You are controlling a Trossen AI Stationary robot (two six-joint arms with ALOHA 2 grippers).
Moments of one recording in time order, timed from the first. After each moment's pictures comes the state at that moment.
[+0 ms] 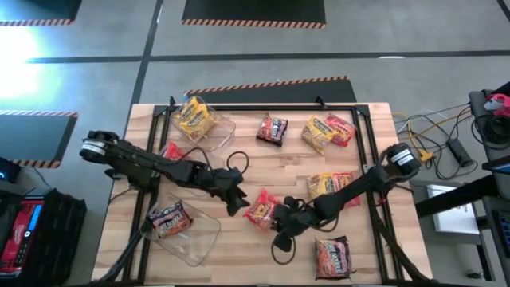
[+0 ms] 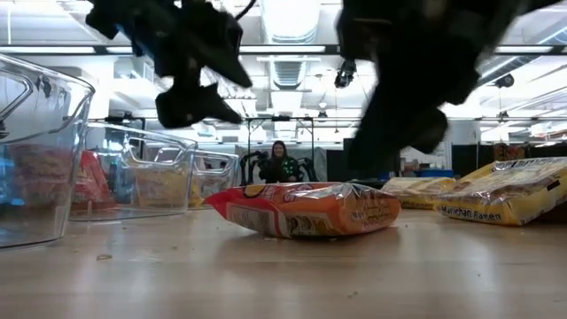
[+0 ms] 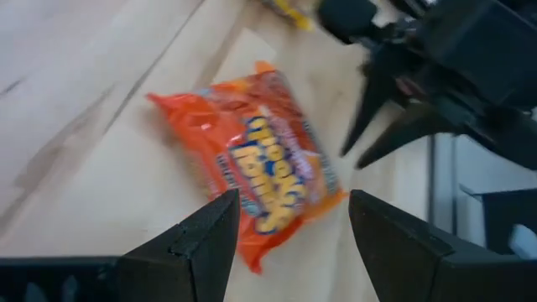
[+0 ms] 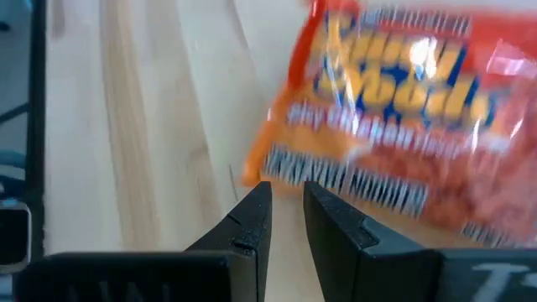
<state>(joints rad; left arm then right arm) -0.19 1.47 0.85 -0.06 0.03 -0.77 0.47 1.81 1.06 -0.10 0.21 0.75</state>
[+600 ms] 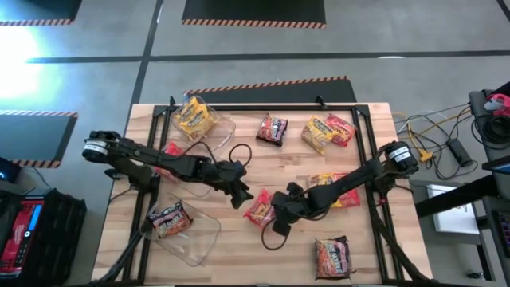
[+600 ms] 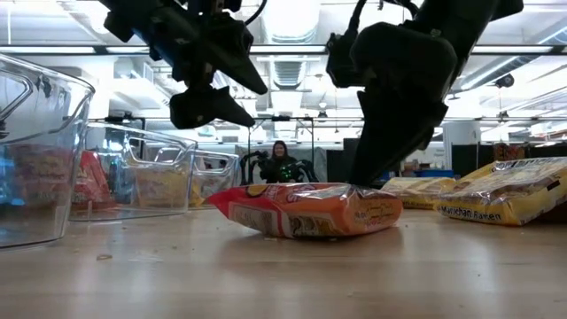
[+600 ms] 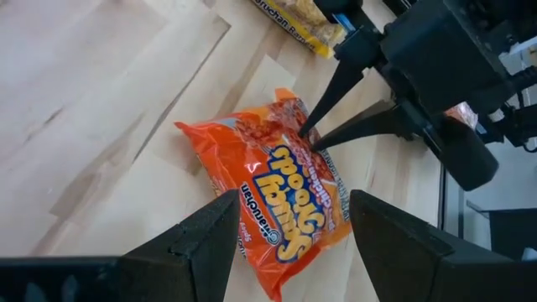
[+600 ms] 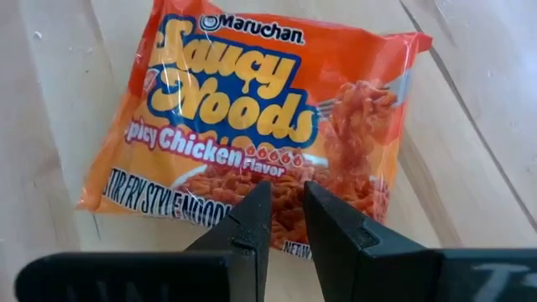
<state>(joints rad) -0.12 1.49 0.89 -0.08 0.04 -0.75 0.37 1.81 1.10 -0.36 0.25 0.71</state>
